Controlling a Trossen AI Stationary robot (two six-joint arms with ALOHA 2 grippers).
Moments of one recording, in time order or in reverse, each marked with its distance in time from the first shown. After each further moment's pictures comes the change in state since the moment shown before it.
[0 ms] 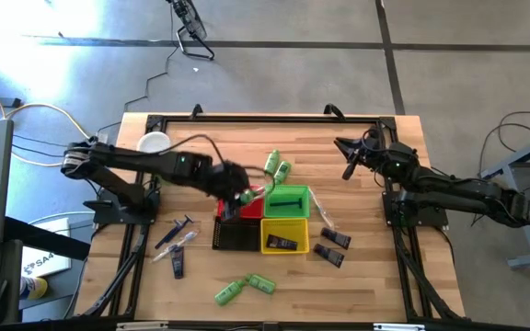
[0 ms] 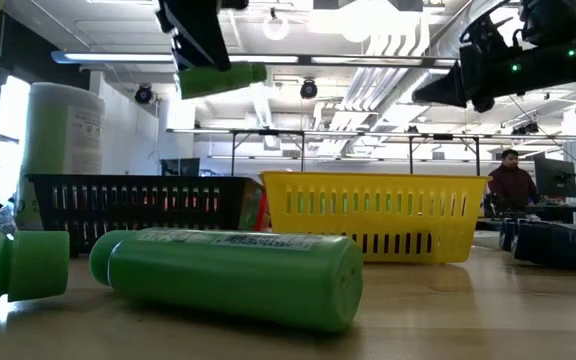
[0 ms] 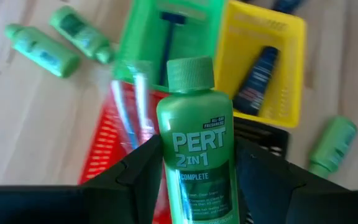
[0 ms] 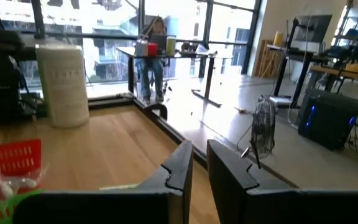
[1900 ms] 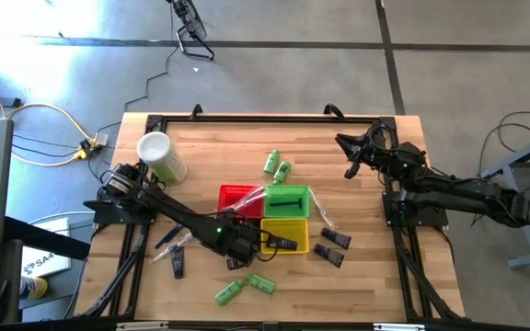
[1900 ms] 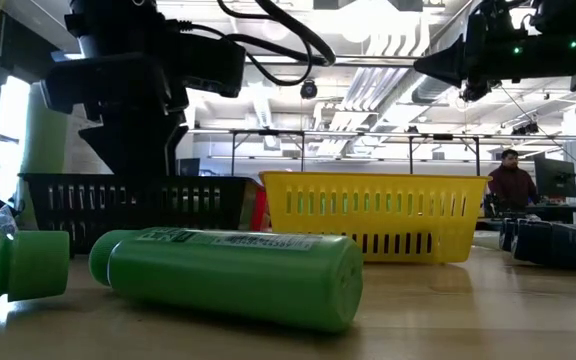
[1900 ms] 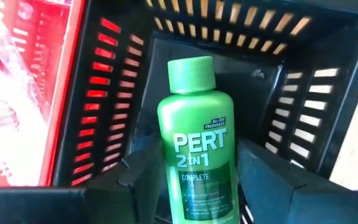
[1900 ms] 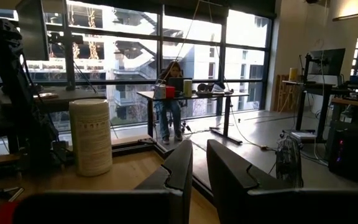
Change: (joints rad) left arm -0.342 0.437 0.000 0.006 -0.243 -0.323; right arm 0.001 0.001 0.000 0.169 -0.083 0.048
